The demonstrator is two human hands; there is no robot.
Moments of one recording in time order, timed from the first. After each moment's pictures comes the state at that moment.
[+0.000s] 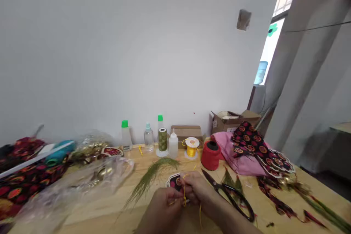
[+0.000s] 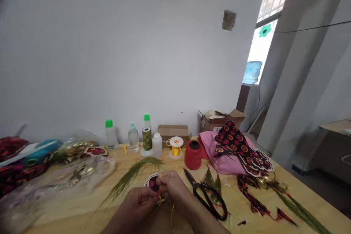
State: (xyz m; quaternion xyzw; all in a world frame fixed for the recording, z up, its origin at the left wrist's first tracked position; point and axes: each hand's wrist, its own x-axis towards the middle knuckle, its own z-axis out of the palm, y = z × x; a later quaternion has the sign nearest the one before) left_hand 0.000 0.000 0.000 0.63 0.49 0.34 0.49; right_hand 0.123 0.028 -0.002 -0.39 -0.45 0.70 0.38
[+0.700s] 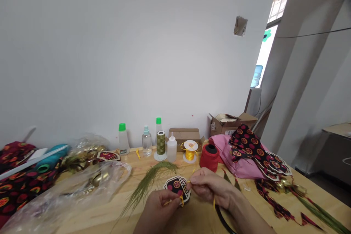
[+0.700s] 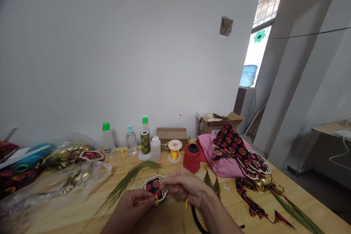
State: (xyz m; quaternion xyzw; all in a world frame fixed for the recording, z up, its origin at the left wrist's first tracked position) left_hand -0.010 0.010 -0.008 0.62 0.52 0.37 0.46; right_hand 0.163 0.036 0.019 -0.34 -0.50 0.74 0.31
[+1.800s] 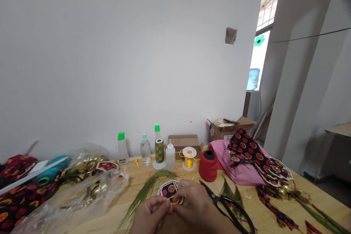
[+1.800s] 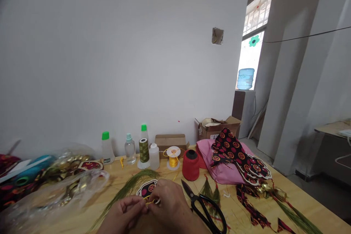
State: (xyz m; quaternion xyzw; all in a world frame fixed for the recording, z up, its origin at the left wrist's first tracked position) left_hand -0.021 0.014 -0.011 0.49 0.50 0.45 0.56; right_hand 0.129 0.027 0.005 -0.44 -0.85 0.11 0.28
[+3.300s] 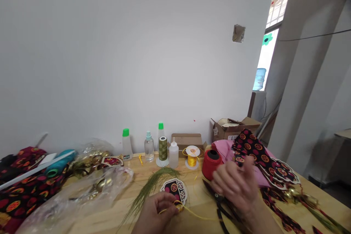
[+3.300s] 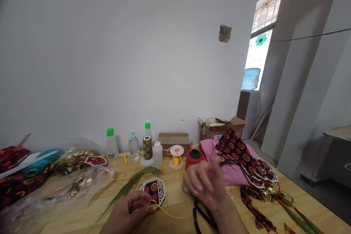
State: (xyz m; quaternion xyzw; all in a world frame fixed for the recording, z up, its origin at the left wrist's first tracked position) left_hand -0.017 0.008 -0.005 0.52 0.51 0.45 0.52; right_hand 0.188 0.020 0.053 -0.14 -0.54 0.62 0.55
